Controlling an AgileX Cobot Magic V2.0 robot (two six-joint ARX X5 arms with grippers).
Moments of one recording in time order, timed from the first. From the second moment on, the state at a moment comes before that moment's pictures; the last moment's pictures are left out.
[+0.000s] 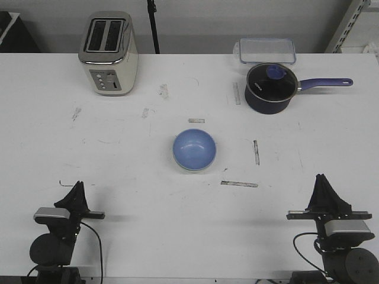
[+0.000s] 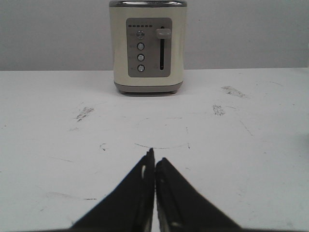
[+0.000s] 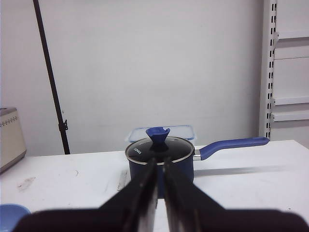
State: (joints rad) left arm -0.03 0.00 0.03 0.10 0.00 0.00; right arm 0.04 0.13 0.44 -0.17 0.00 0.09
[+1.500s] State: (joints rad) left arm -0.03 0.01 0.03 0.10 0.00 0.00; right arm 0.01 0.00 0.11 -0.04 -0.02 0.06
